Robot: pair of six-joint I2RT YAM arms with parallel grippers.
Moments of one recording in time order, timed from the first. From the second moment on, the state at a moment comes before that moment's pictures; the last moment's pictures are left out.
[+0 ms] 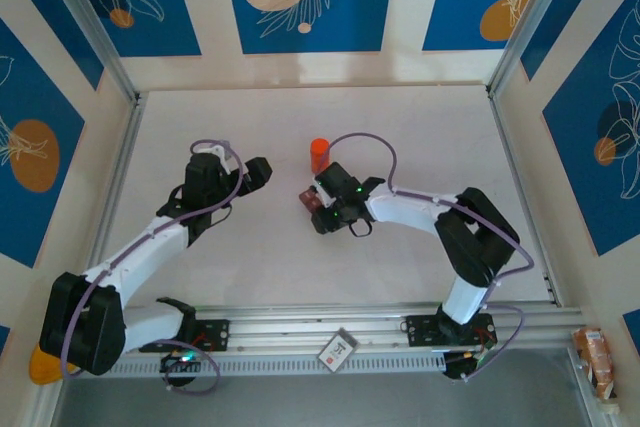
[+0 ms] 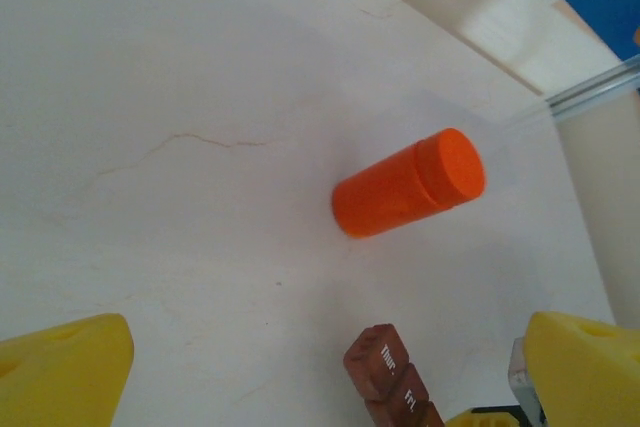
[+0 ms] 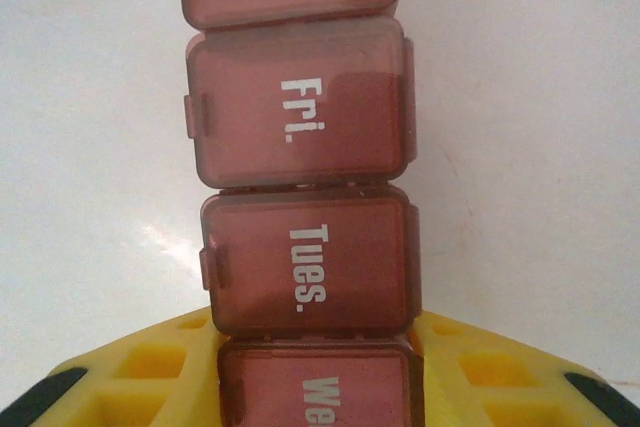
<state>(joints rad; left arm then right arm) -0.36 1.18 0.67 0.02 0.17 -0.73 0.77 1.69 1.05 -0.47 -0.09 0.28</state>
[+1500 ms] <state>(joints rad) -0.55 1.36 0.72 0.37 0.38 -0.95 0.70 1.55 1.05 -0.38 -0.29 0.45</state>
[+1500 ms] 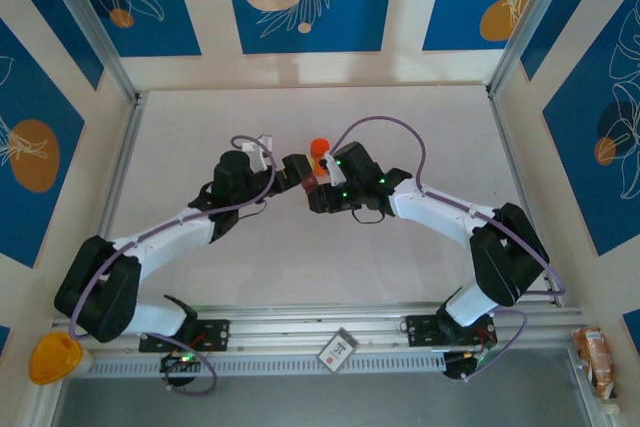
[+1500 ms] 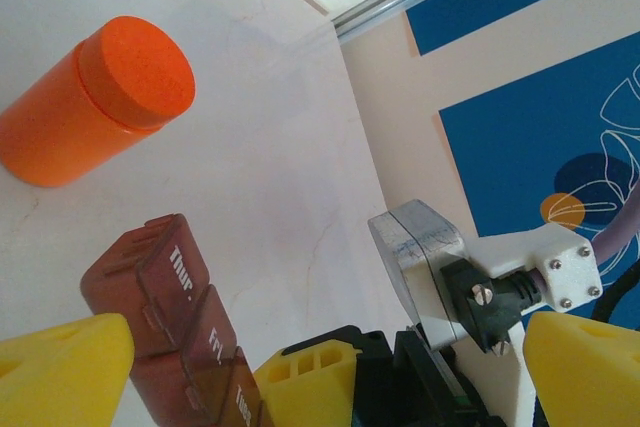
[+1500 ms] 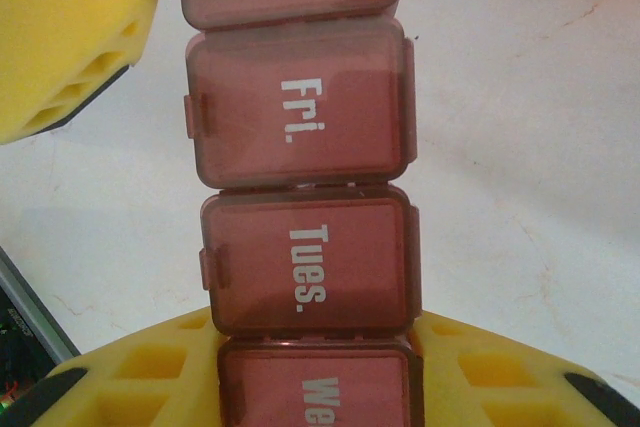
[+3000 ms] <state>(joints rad) -0.61 1.39 0.80 0.34 0.31 -0.95 0.71 1.56 1.05 -0.36 -0.28 0.46</state>
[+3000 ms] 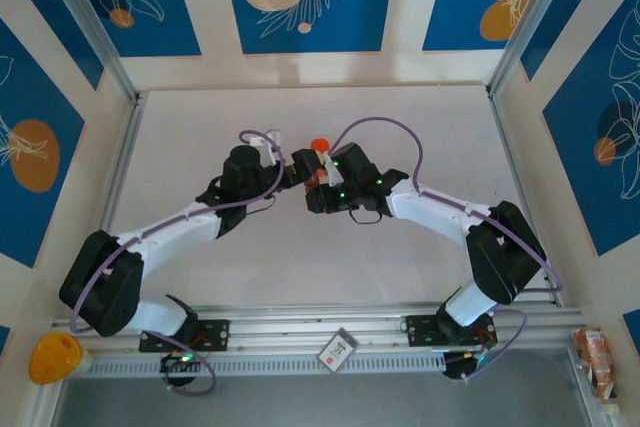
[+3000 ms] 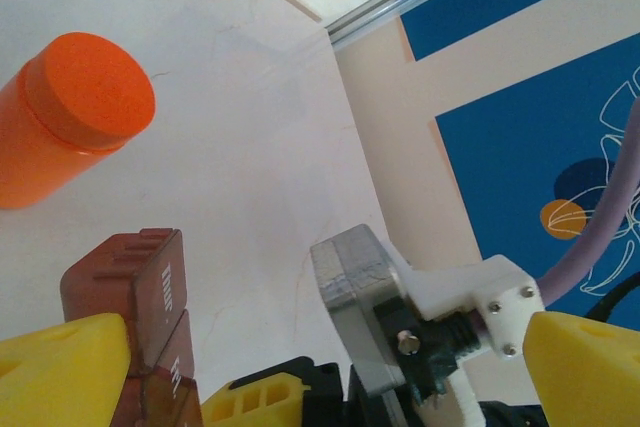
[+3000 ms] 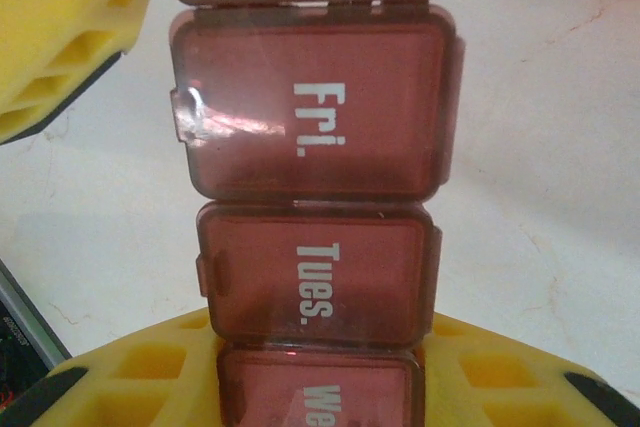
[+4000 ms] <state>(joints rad) -0.68 1.34 0.78 0.34 0.20 -0.95 0.68 1.56 1.00 -0.33 -0.34 0.47</state>
